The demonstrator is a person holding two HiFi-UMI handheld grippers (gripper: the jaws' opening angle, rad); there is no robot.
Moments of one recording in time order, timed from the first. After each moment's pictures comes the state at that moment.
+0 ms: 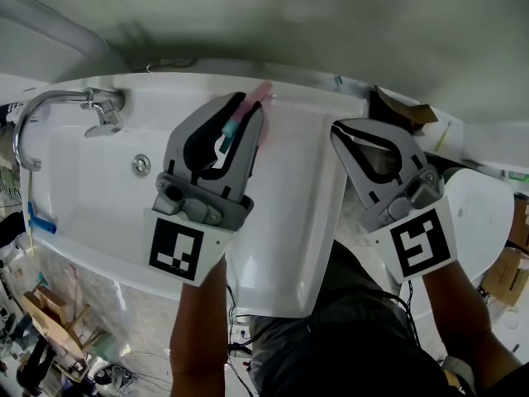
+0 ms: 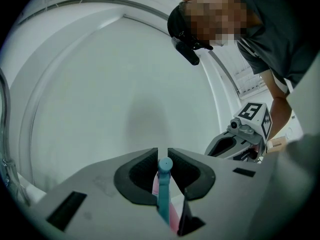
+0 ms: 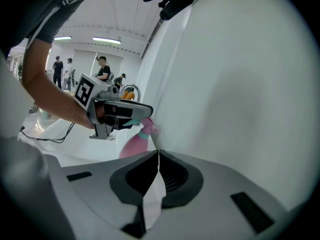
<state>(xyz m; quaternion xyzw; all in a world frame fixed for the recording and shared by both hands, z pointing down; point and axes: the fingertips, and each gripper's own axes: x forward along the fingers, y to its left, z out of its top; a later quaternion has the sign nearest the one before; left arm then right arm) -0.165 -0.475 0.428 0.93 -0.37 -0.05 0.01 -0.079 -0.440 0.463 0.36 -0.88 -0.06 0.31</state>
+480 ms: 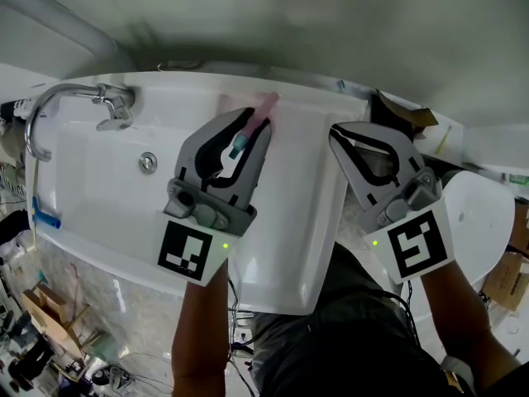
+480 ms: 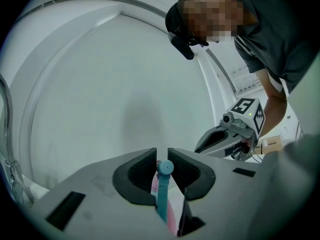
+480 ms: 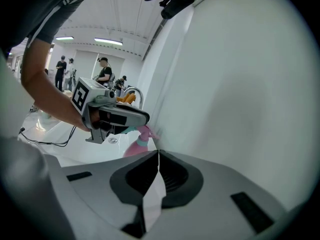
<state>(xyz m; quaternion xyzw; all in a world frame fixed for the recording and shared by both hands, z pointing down) -0.165 -0.451 0.432 0.93 -0.35 -0.03 0.01 -0.089 -0.429 0.450 0.35 -0.88 -0.08 0.30</state>
